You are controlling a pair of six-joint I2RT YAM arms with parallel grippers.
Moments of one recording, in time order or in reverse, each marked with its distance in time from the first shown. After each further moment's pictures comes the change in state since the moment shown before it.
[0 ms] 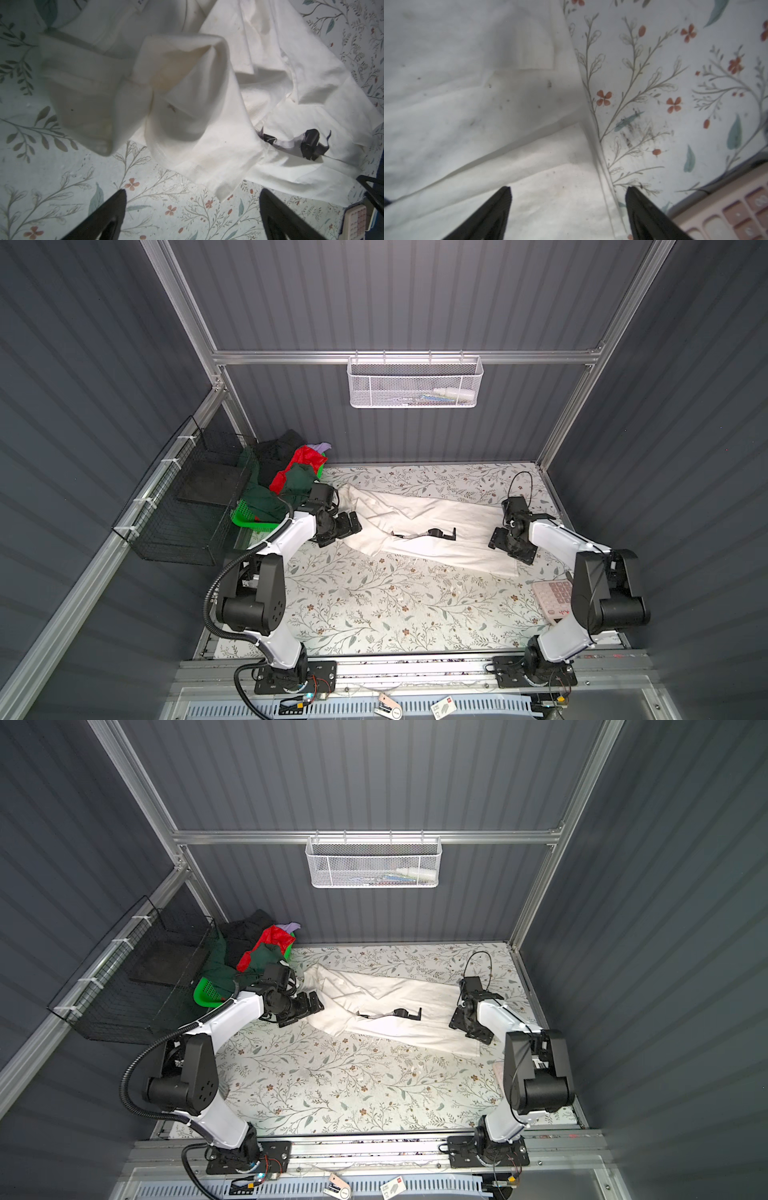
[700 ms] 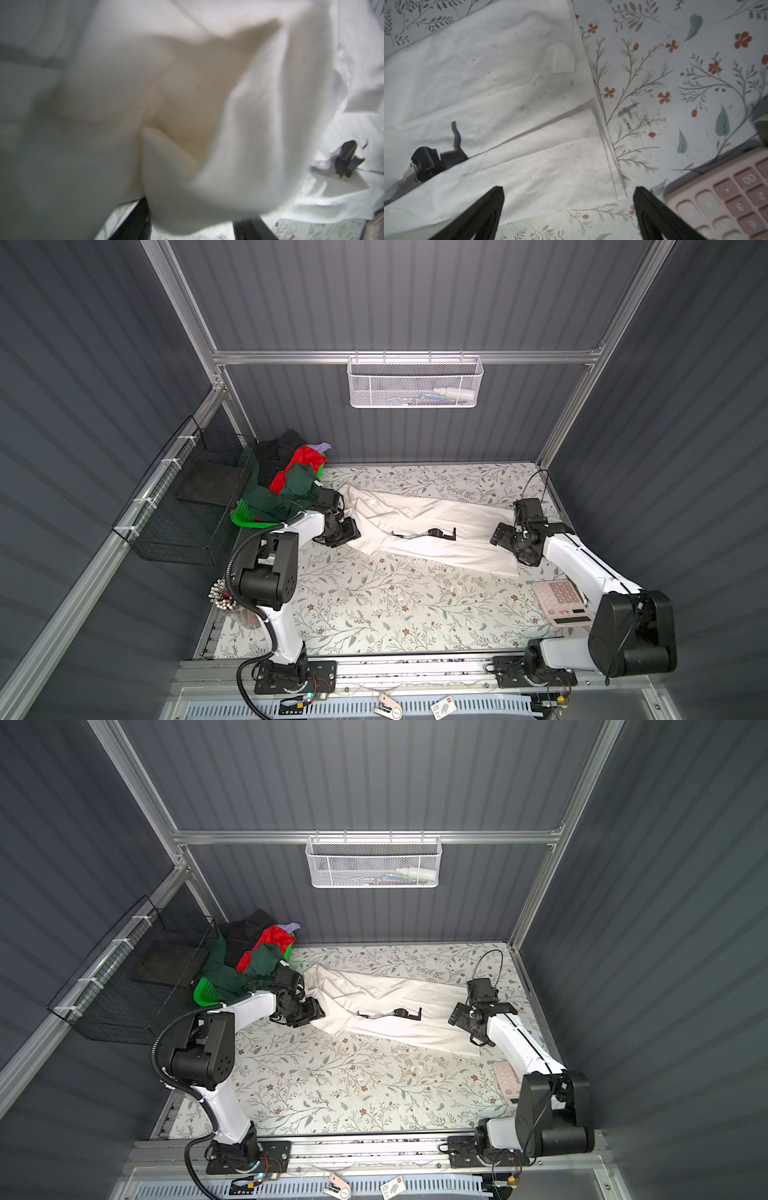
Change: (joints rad) left arm 0.001 0.180 0.013 0.129 0.057 0.018; right arm 0.000 -0.209 -0.079 0.014 -0.083 0.018
